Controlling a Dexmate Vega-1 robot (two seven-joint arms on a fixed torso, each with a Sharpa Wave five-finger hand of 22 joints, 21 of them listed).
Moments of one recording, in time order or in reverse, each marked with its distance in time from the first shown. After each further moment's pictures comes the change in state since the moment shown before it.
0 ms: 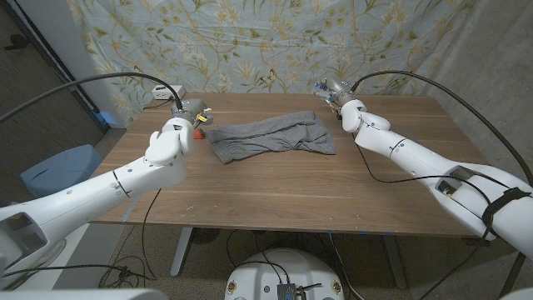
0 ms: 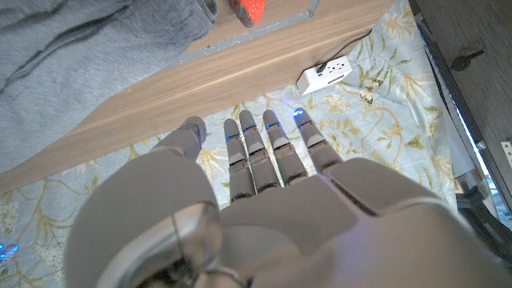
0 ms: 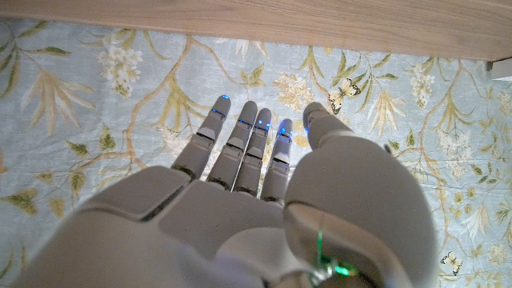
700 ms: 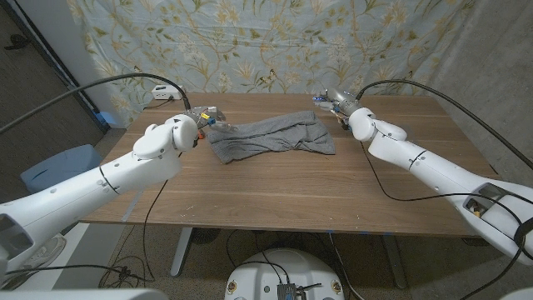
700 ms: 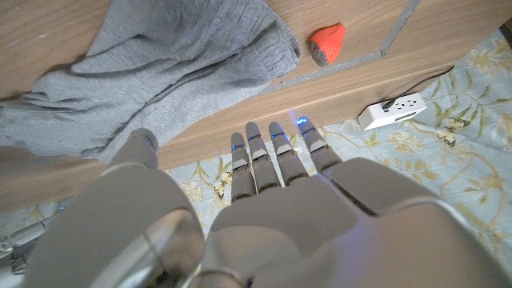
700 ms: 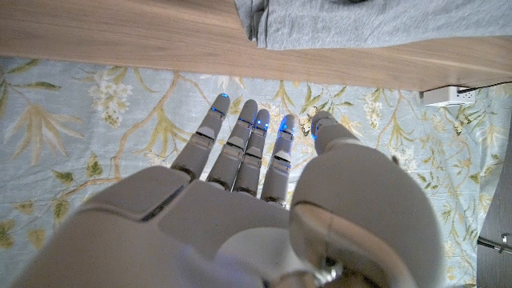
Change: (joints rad) left arm 0.018 0.050 -0.090 -0.094 -0.149 -0.148 -0.250; left_hand -0.184 -0.198 -0.181 0.009 0.023 -0.155 0.011 -0.111 -0.024 -0.159 0.063 -0.013 -0.037 -0.143 0.067 -0.029 0.000 -0.098 0.060 -0.027 -0.007; right arm -0.120 -0.145 0.034 -0.231 0.027 0.024 0.139; right_hand -0.099 -0.006 -0.030 0.037 -0.002 0.020 0.014 -0.007 0.000 -0.004 0.036 -0.041 -0.023 0.006 -0.004 -0.011 -0.016 0.010 0.011 0.005 0.000
